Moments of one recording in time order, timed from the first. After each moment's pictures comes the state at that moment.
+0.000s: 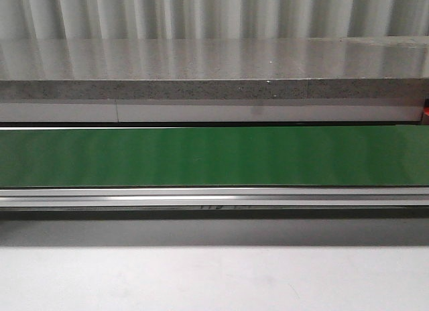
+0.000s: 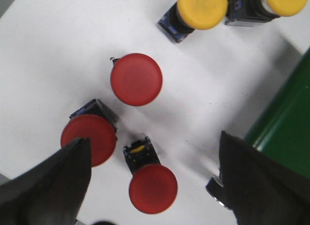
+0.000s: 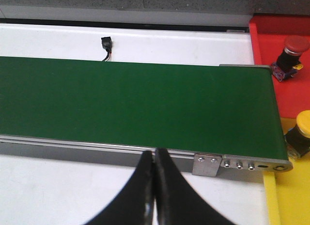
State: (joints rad) left arm 0.64 1.59 -1.20 -0.21 1.03 0.07; right arm 0.08 0.45 -0.58 0.07 0.70 0.06
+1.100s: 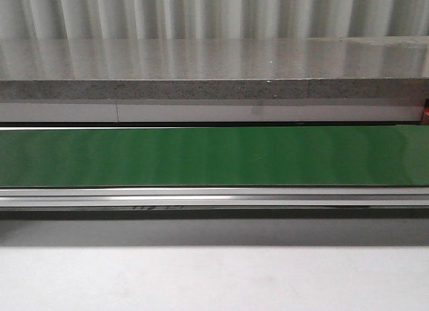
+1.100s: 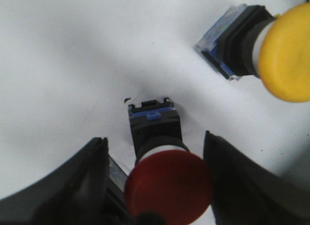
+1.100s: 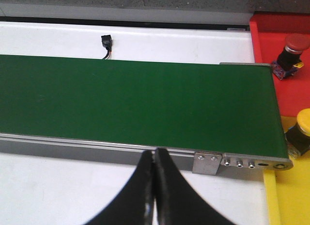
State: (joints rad) left arm 0.64 1.92 -1.35 -0.19 1.02 0.09; right arm 0.08 0.45 -0.58 0.07 0.71 0.06
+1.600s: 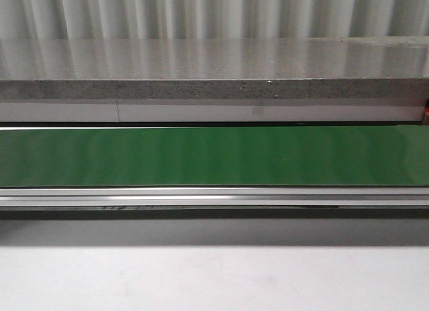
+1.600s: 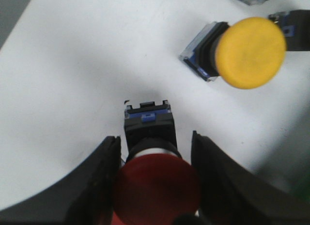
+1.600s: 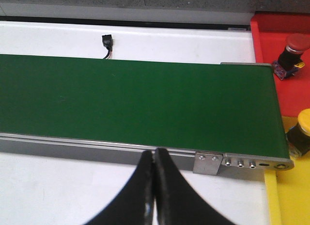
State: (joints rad) left arm 0.64 1.80 -1.35 -0.19 1.03 0.12; right arm 0.08 0.45 -0.58 0.07 0.71 0.06
